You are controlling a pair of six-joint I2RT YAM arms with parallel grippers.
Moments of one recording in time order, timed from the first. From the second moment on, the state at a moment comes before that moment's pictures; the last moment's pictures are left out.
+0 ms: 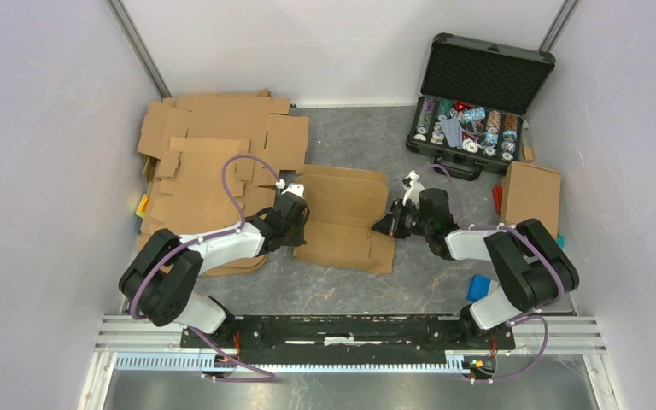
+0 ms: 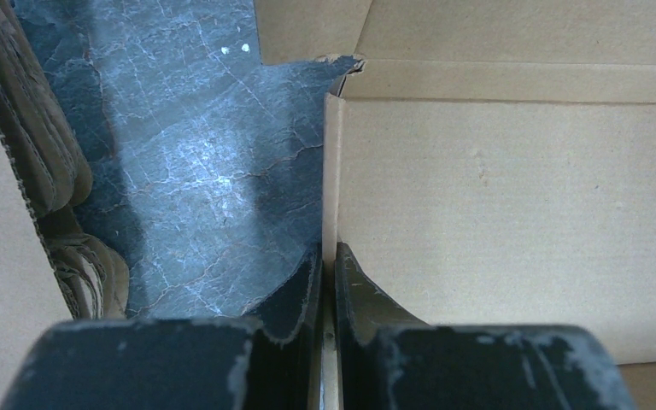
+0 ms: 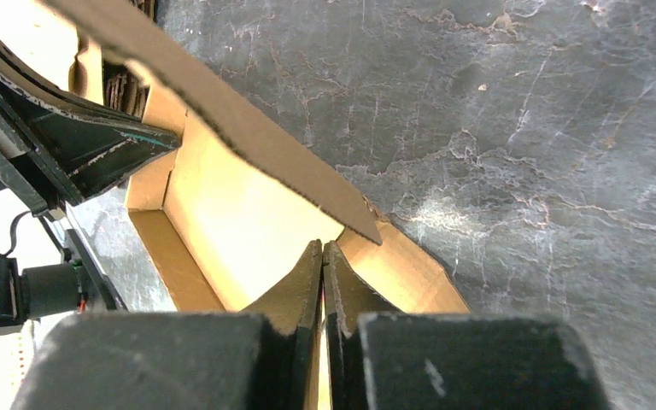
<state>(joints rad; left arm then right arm) -0.66 1.47 0.67 -0.14 -0.20 -0.48 0.38 1.56 0.45 0.54 -0.50 0.59</state>
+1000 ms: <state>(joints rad) -0.66 1.47 0.67 -0.14 -0.20 -0.48 0.36 1.23 0.34 0.16 -0.35 0.33</state>
